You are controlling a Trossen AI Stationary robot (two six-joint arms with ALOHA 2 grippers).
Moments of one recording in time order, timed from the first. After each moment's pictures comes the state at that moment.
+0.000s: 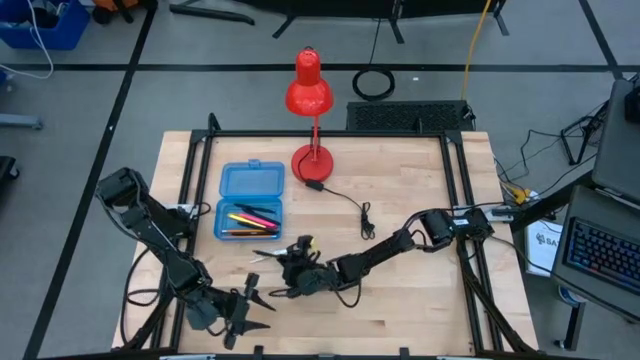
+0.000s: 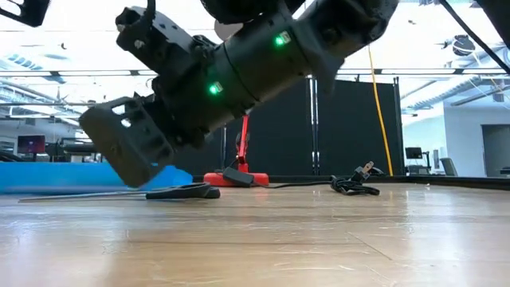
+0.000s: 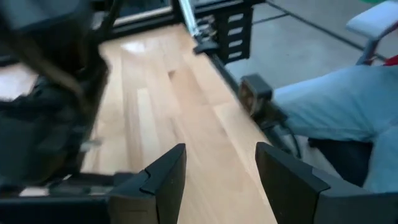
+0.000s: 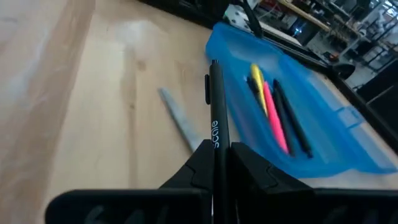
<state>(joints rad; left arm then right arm) -0.93 1.53 0.70 0.35 -0.56 -0.19 0.36 2.37 1.55 0.33 0.72 -0.12</state>
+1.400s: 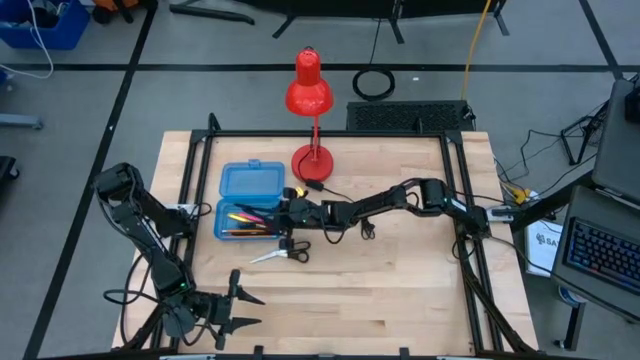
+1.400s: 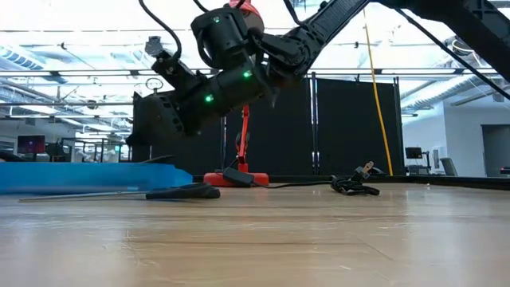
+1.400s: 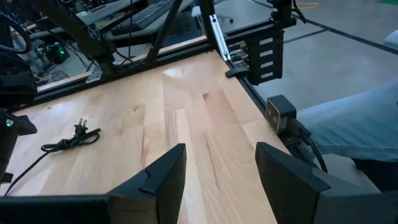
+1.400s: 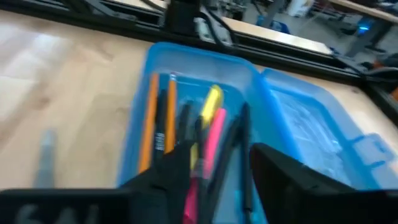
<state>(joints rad) -1.06 1.46 0.70 0.31 -0.86 -0.16 0.01 2.31 1.55 0.37 0.15 -0.20</state>
